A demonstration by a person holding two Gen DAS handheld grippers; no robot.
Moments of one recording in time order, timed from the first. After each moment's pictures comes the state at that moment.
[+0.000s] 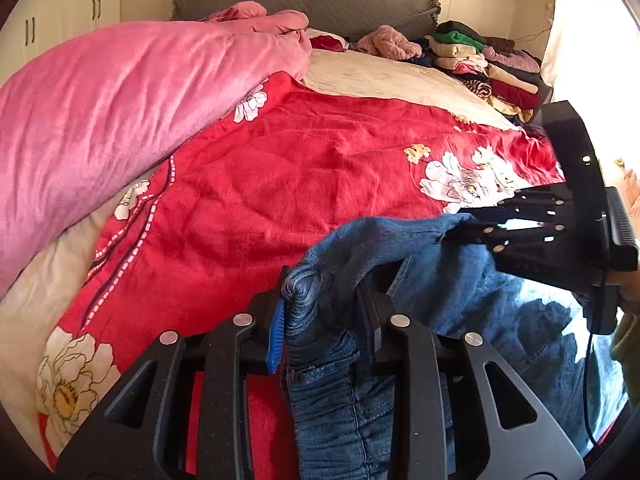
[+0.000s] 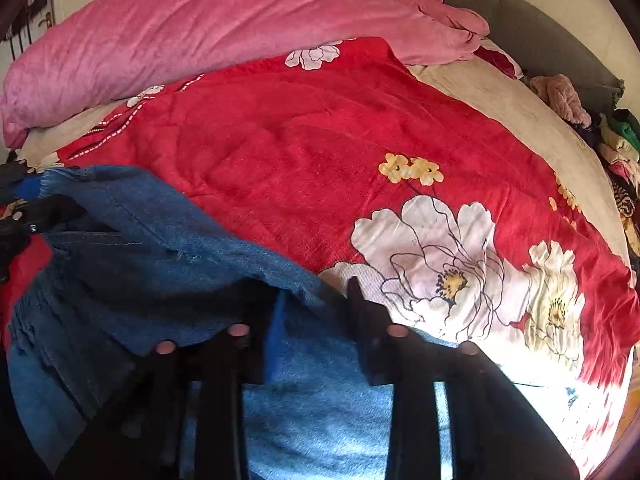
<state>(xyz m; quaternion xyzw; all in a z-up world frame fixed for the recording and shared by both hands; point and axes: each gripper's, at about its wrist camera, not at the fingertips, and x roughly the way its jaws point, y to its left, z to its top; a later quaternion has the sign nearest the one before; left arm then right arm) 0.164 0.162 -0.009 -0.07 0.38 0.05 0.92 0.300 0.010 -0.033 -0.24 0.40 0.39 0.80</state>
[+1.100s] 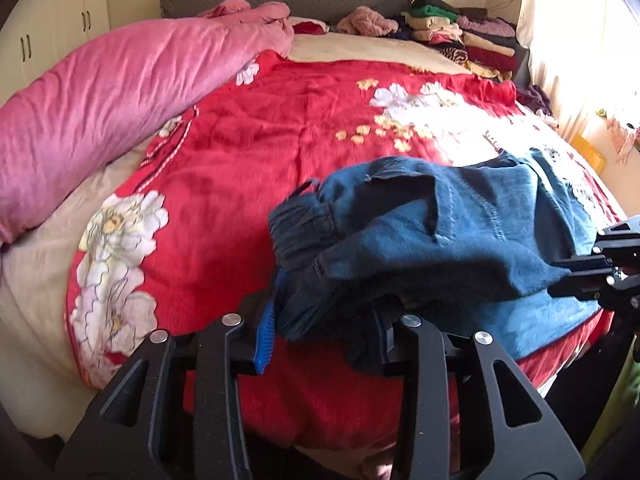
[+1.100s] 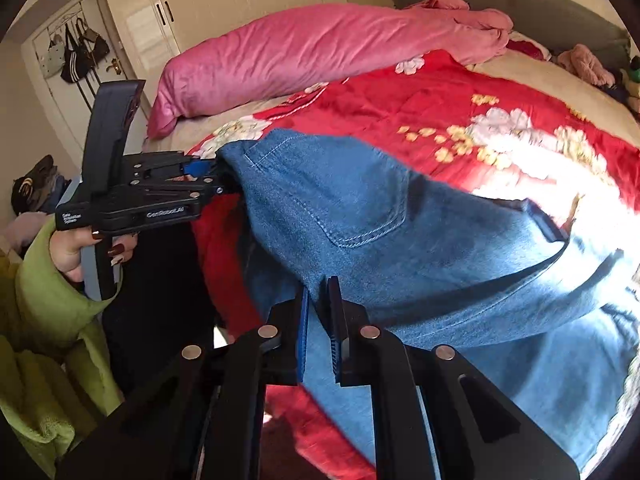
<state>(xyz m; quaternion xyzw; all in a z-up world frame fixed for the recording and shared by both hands) 0.009 0.119 -0.017 -0.03 0.41 0.04 0.91 0.044 -0.105 -0.011 -0.12 0.41 0.50 0.75</state>
